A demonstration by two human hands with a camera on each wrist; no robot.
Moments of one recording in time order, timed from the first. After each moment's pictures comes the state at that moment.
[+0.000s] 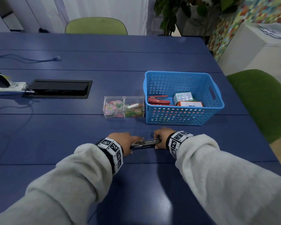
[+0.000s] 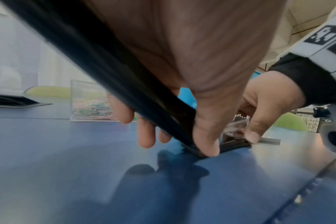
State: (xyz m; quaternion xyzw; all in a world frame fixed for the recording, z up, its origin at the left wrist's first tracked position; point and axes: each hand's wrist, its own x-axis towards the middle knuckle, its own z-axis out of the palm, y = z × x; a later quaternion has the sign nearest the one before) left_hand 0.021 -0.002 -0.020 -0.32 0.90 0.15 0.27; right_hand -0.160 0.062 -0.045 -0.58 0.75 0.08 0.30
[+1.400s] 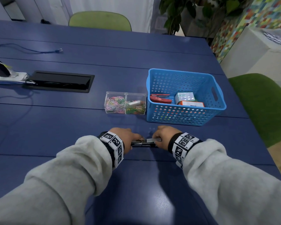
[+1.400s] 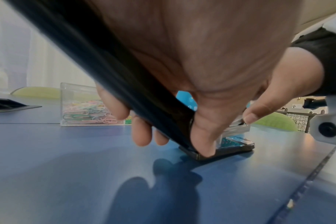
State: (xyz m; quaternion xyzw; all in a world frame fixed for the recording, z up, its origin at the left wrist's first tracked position) left_hand 0.020 -0.002 -0.021 -0.30 0.91 0.12 0.27; right_hand -0.148 0.078 -0.021 -0.65 0.71 0.06 0.25
